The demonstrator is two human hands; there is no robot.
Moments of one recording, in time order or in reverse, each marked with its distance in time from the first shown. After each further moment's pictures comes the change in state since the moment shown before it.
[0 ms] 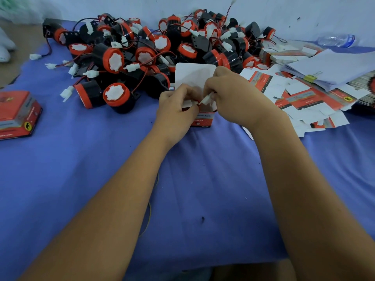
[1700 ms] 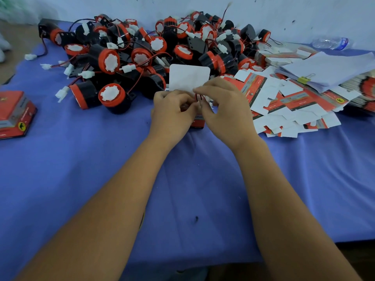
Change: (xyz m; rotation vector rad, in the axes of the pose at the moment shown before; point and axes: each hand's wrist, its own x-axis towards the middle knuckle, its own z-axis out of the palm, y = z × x) left_hand 0.001 0.002 0.010 0.225 0.105 0.117; right_hand -0.023 -0.007 0.043 0.368 0.541 -0.008
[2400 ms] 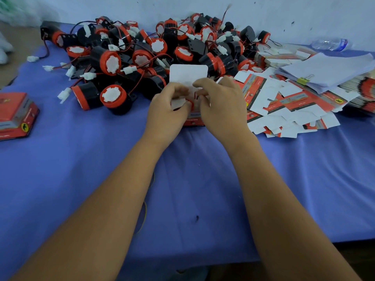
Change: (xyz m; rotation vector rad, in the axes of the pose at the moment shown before) left_hand -0.008 0.003 -0.015 -0.262 0.029 -0.082; right_hand 0.013 -0.006 0.008 -0.196 -0.020 0.130
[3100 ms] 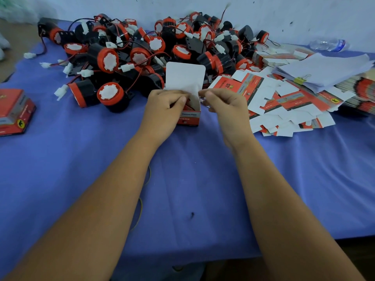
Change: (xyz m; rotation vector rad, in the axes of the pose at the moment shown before) left_hand 0.005 -0.006 -0.002 0.201 -0.050 0.141; right_hand -0.013 0.019 0.003 0.905 0.015 0.409
